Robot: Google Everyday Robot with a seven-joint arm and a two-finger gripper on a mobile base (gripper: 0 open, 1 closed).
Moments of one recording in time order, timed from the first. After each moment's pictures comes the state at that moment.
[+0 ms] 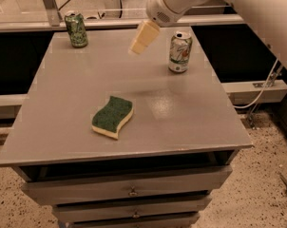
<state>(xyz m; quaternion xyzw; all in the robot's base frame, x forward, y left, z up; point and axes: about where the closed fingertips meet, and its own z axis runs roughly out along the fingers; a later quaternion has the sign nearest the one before) 0.697 -0.015 0.978 -0.60 0.68 0.02 0.42</state>
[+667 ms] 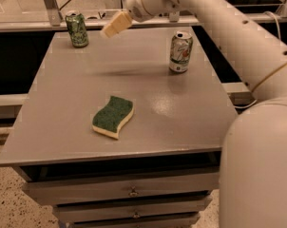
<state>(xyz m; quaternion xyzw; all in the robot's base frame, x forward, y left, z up) 0.792 0.052 0.973 -0.49 0.70 0.13 0.51</state>
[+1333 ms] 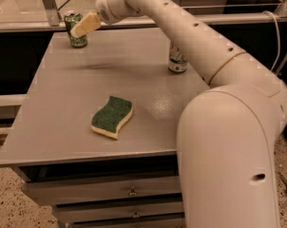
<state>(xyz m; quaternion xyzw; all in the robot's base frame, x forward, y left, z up) 0.827 0.146 0.960 -0.47 0.70 0.16 0.52</state>
